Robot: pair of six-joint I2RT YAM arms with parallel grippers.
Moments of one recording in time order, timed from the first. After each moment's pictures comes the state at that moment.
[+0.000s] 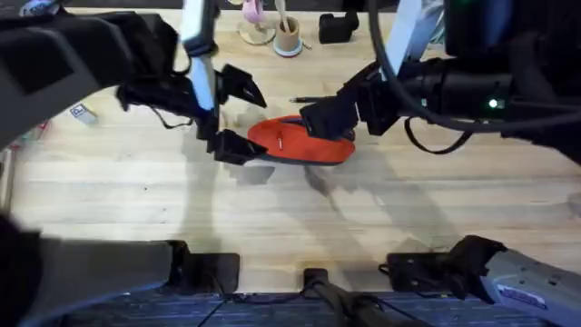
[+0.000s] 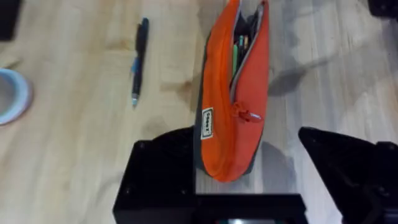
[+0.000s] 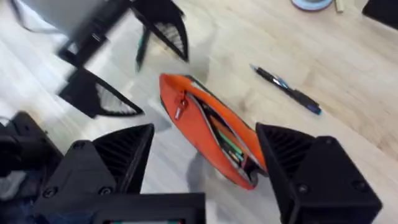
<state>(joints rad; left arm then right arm) 0.03 1.54 1.00 -0.99 0.95 1.47 0.63 1.11 1.03 -0.63 -0.17 0.06</state>
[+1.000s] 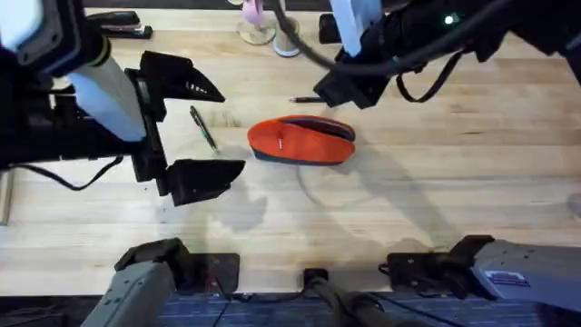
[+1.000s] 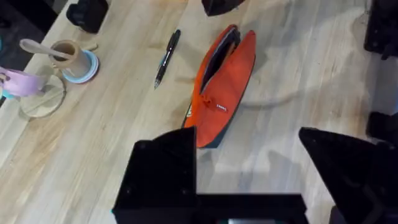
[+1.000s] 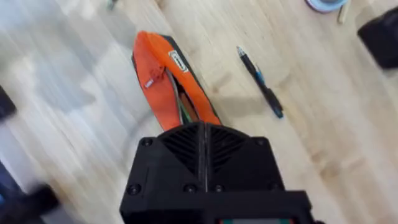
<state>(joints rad) 0.23 0.94 1.03 -1.33 0.92 1.33 0.63 1.44 1.43 -0.99 -0.12 -0.35</state>
